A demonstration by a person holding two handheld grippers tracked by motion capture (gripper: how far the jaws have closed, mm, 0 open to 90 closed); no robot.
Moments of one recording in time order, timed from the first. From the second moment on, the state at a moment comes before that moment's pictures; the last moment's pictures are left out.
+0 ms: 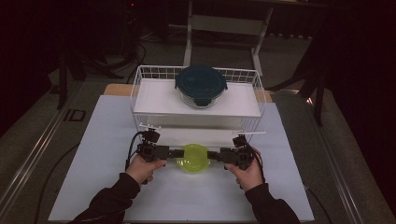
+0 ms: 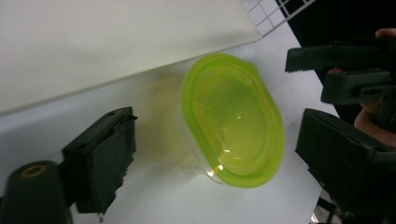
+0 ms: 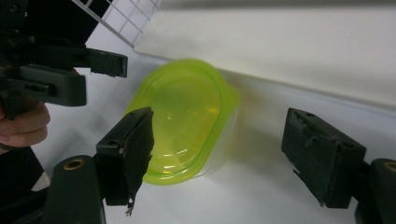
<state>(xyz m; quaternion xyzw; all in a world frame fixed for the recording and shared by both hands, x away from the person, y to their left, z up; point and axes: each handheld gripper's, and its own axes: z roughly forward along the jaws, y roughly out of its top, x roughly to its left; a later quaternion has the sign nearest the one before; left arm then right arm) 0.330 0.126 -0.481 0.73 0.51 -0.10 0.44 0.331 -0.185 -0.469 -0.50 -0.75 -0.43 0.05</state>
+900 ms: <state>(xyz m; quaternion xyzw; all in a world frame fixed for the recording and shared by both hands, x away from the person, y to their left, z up) 0.338 0.121 -0.504 0.70 0.56 -0.17 0.42 0.346 -0.176 -0.496 -0.55 -0.73 -0.38 0.15</state>
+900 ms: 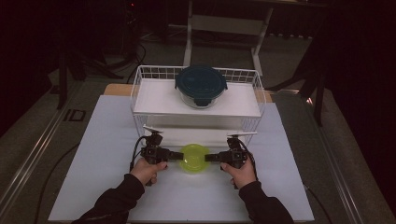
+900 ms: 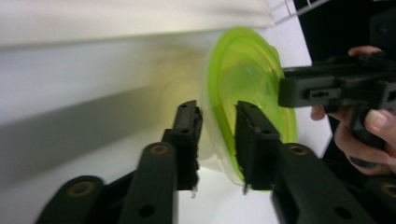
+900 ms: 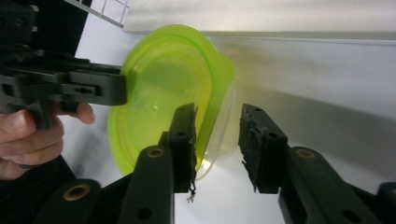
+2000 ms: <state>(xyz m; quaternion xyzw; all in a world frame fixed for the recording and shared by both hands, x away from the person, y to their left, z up) 0.329 0.125 -0.496 0.71 0.53 -0.20 0.42 0.329 -0.170 -0.482 -0.54 -0.74 -0.38 0.13</state>
